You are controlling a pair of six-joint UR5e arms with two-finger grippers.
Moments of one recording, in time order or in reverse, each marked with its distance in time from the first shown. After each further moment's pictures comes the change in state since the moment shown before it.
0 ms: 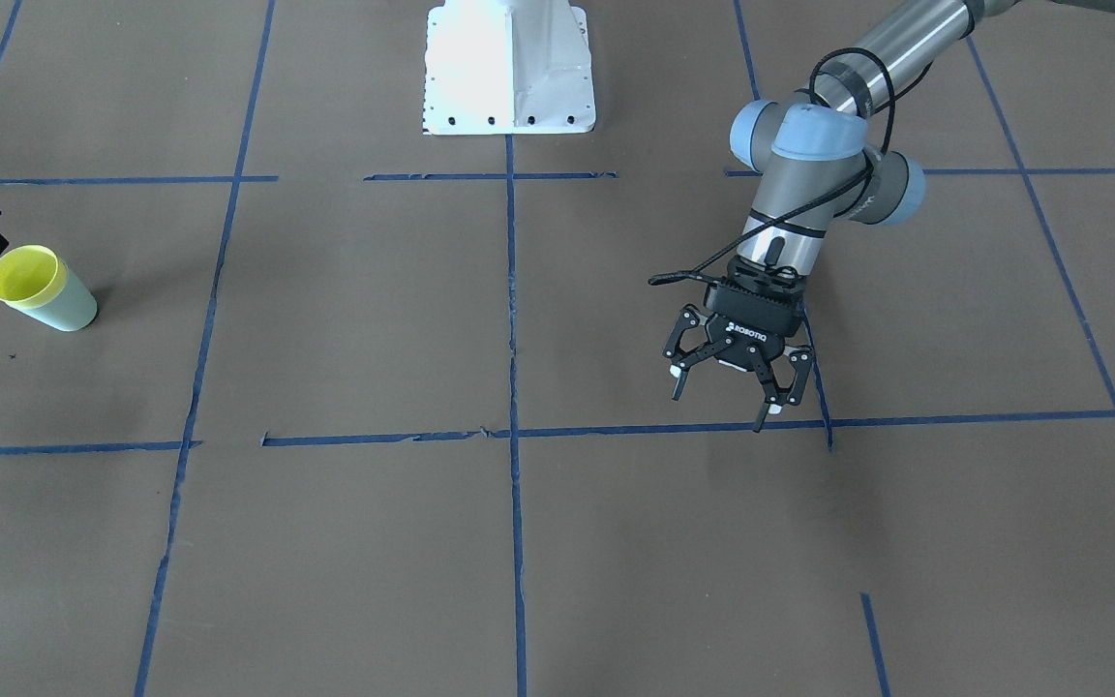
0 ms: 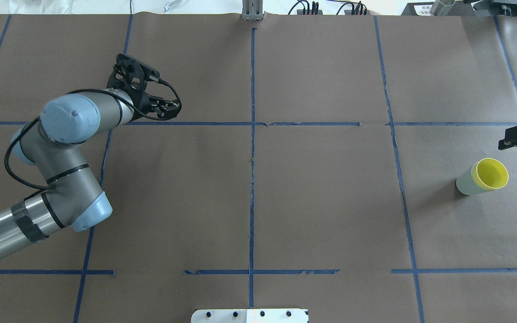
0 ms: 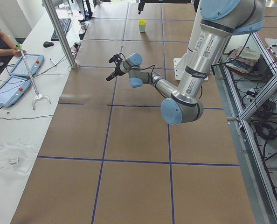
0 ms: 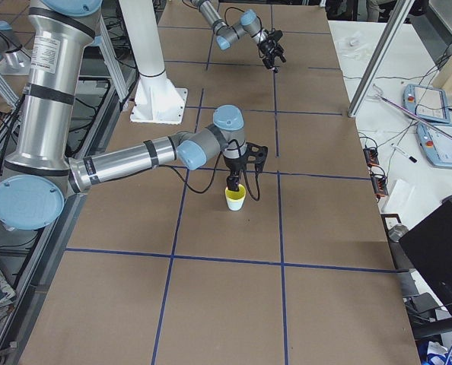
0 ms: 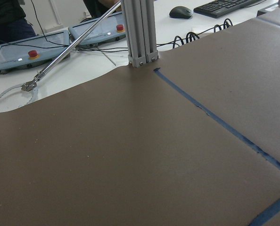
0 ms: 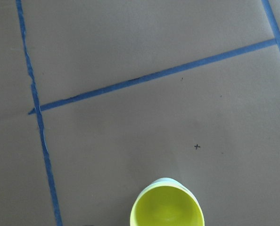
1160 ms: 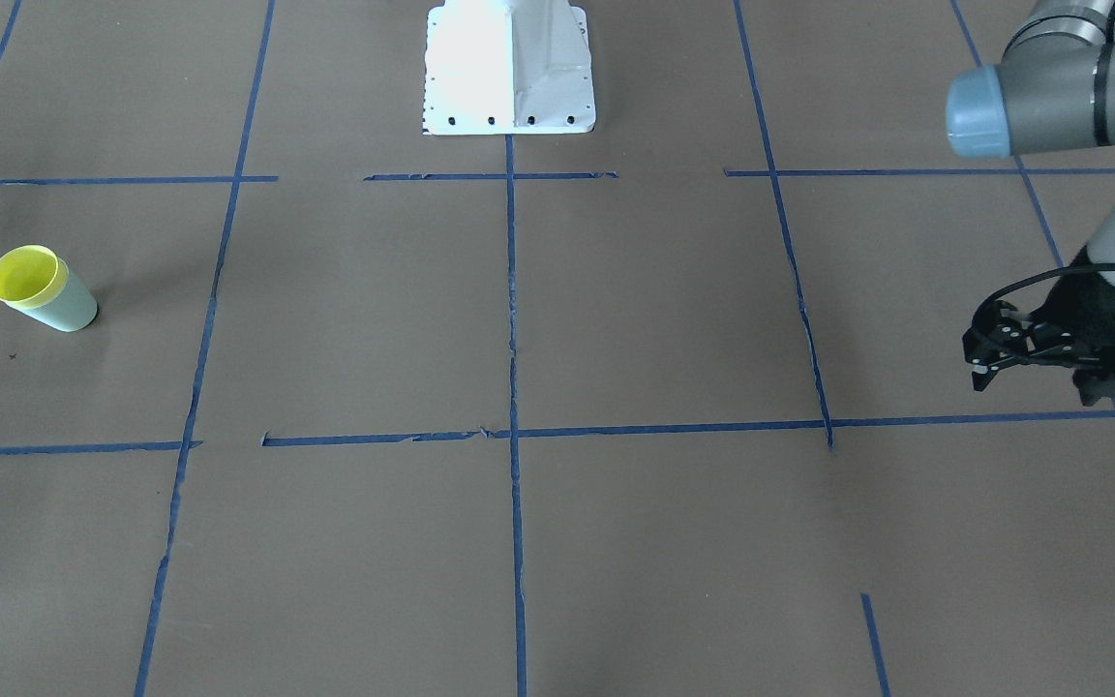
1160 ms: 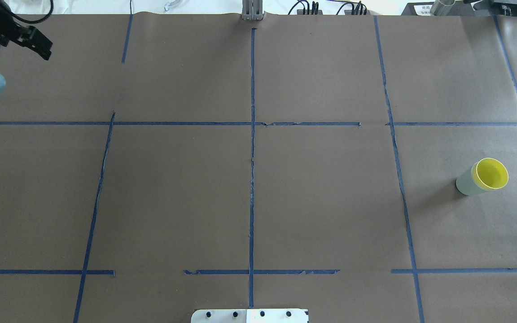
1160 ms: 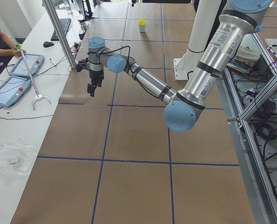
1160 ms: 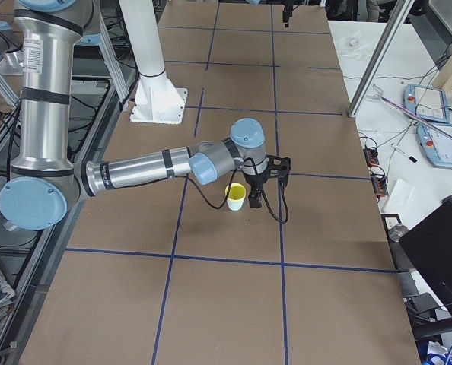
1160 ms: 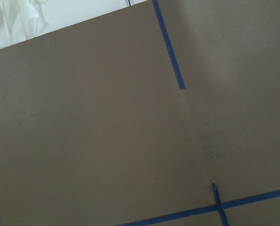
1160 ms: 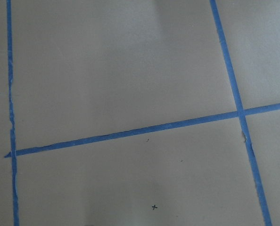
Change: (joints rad) left arm -0.516 -0.007 -0.143 0.863 -0.602 0.370; right arm 0.231 0.086 -0.182 -0.011 0.100 -0.326
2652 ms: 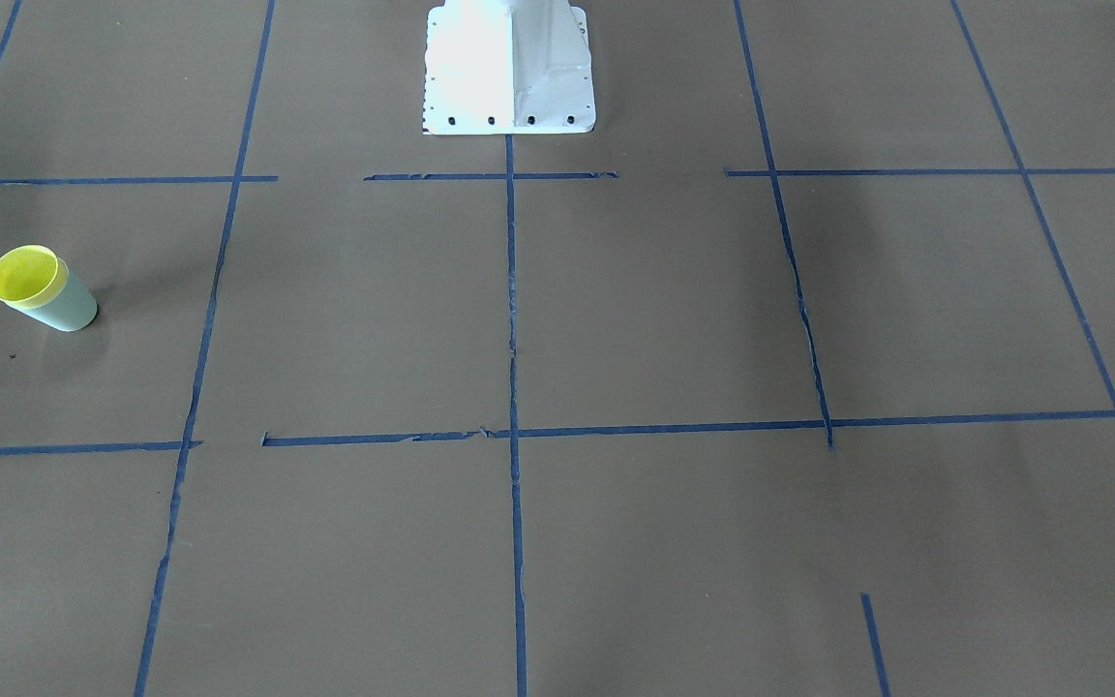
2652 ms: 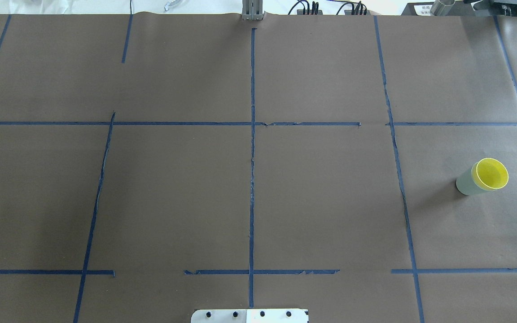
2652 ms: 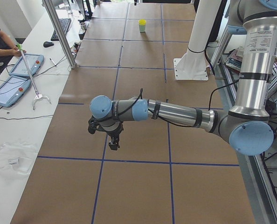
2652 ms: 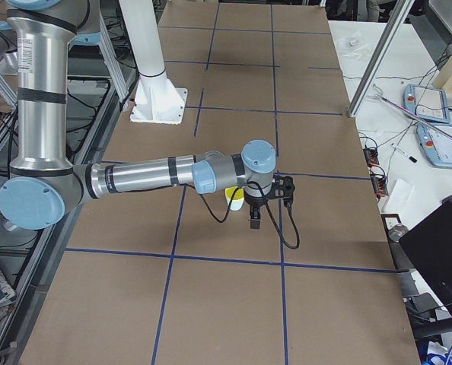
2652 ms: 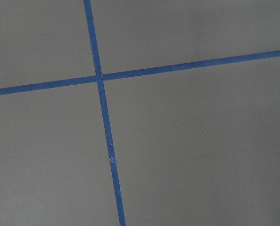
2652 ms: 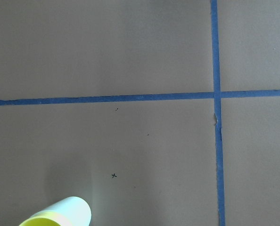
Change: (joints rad) left arm -0.317 0.398 0.010 0.127 -0.342 0.349; right arm 0.060 0.033 -0.056 -0.245 0.068 -0.373
